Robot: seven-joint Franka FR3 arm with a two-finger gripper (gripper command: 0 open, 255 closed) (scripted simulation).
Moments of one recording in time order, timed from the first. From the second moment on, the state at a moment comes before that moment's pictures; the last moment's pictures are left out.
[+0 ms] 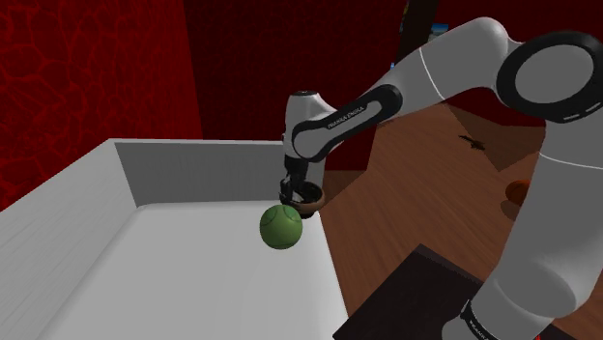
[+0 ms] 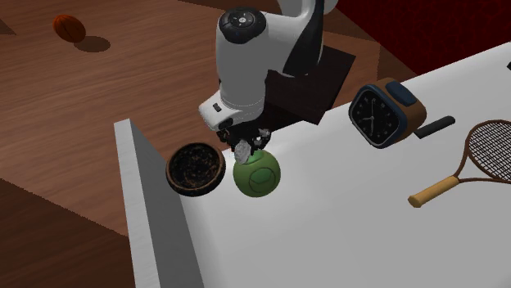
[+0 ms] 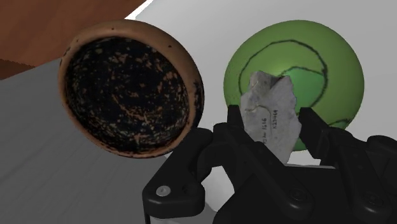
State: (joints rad) arm -0.12 0.21 0.33 -2.07 -0.13 2.32 -0.07
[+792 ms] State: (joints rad) arm -0.24 0.40 0.25 -1.79 -0.14 2.24 -0.29
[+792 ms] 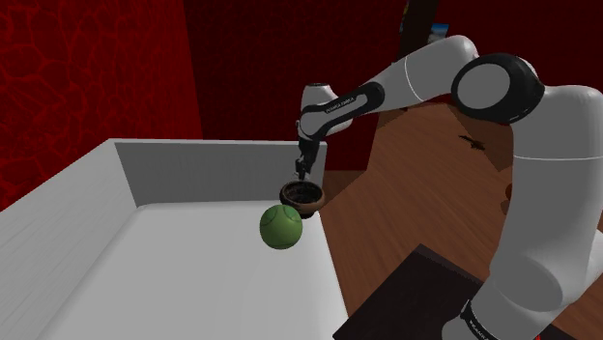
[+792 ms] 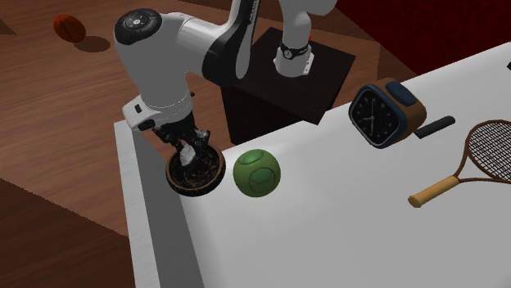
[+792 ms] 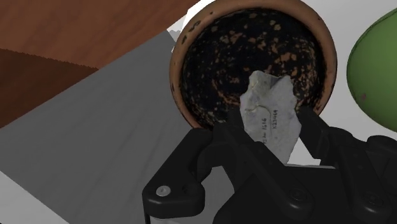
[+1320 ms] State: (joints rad) arm -0.24 0.46 0.24 -1.80 -0.15 2.31 -0.28
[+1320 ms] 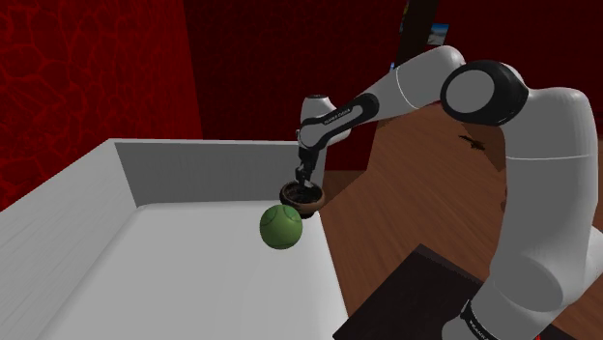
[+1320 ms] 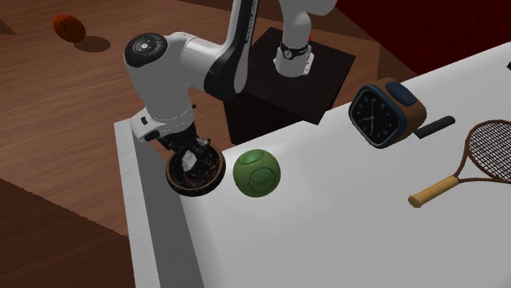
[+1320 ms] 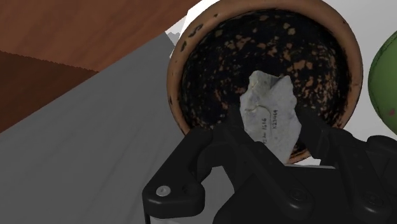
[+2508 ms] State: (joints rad) arm -0.23 0.52 0.22 -1.82 -0.17 2.39 -0.27
